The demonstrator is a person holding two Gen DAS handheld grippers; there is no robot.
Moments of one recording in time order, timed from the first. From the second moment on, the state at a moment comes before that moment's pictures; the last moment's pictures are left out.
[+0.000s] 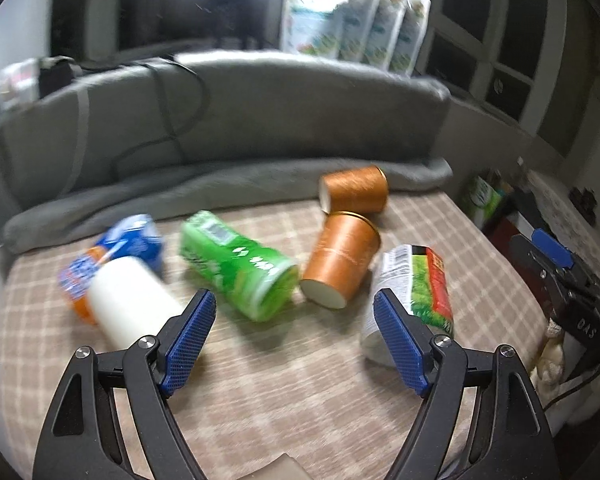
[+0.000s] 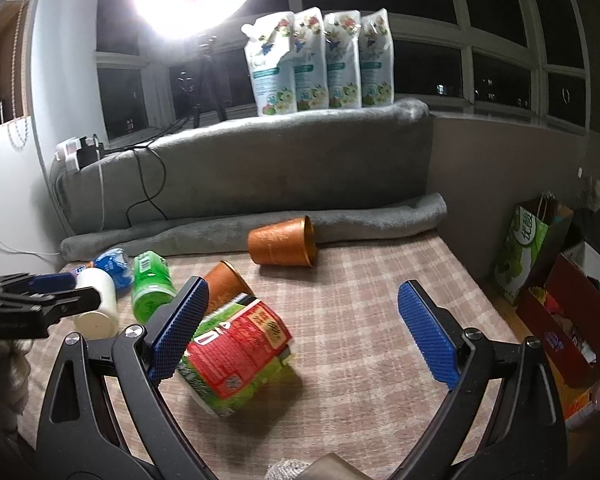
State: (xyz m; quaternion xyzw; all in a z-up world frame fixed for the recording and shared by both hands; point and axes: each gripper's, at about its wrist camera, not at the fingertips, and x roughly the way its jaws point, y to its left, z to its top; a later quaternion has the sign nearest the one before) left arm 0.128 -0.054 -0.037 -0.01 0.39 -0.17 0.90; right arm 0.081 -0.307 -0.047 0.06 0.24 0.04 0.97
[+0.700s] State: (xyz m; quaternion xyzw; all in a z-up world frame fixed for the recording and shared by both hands) left arm 0.252 -0.120 -0.088 0.01 0.57 -0.25 0.78; right arm 0.090 -0.360 -0.073 0.10 0.26 -0.01 0.96
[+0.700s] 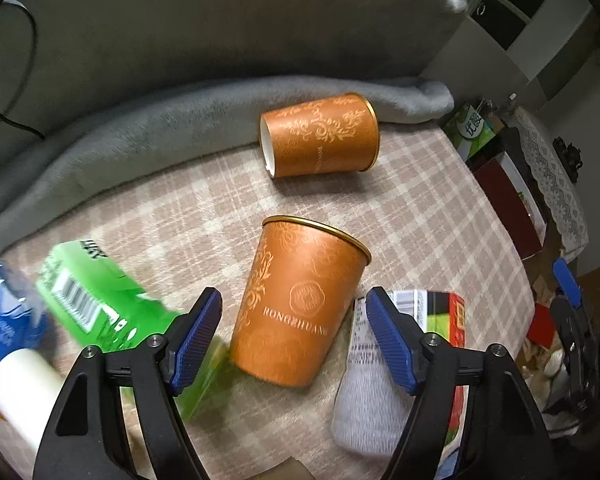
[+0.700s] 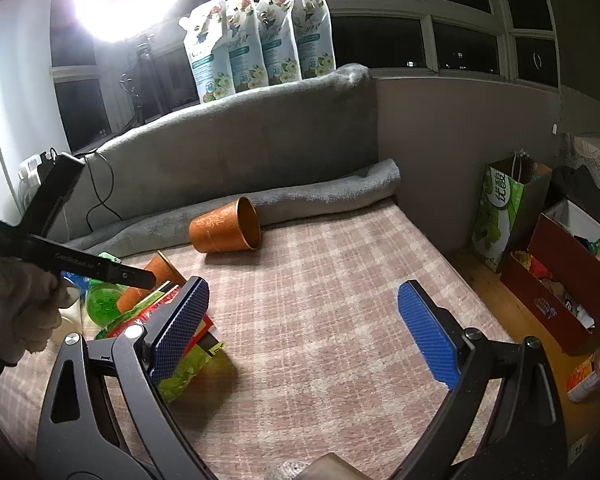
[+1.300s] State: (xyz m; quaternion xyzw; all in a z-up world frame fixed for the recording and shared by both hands) left arm 0.275 -0.141 -0.108 0.03 0.59 -0.27 0.76; right arm 0.094 -0.374 -0.083 0.11 0.28 -0.03 0.95
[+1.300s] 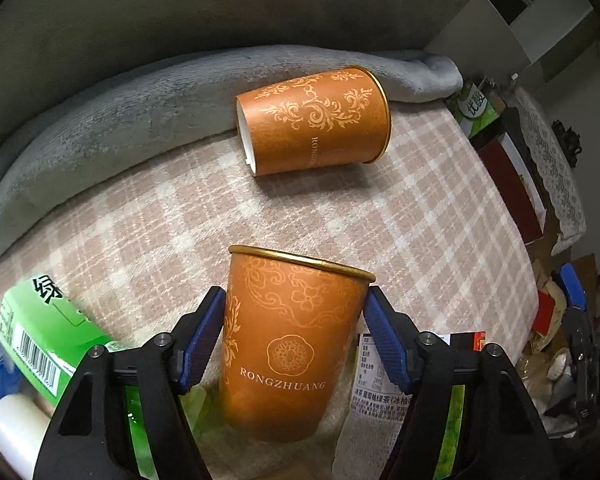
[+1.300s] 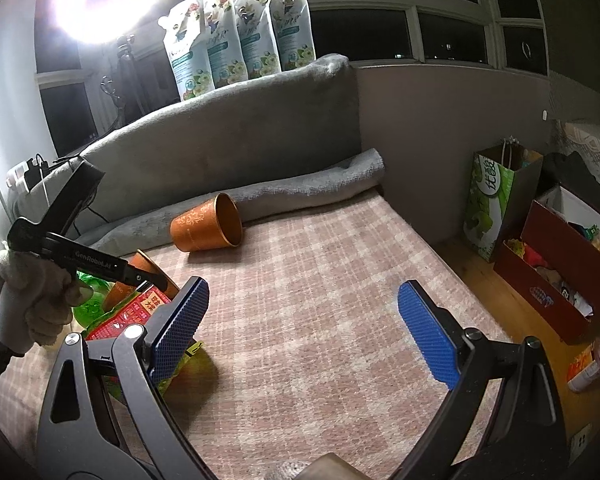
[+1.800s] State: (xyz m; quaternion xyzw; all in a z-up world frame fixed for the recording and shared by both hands) left arm 0.253 -0.128 -0.064 0.04 0.52 -0.26 0.81; right arm 0.087 -0.366 -0.077 0.11 0.27 -0.02 0.96
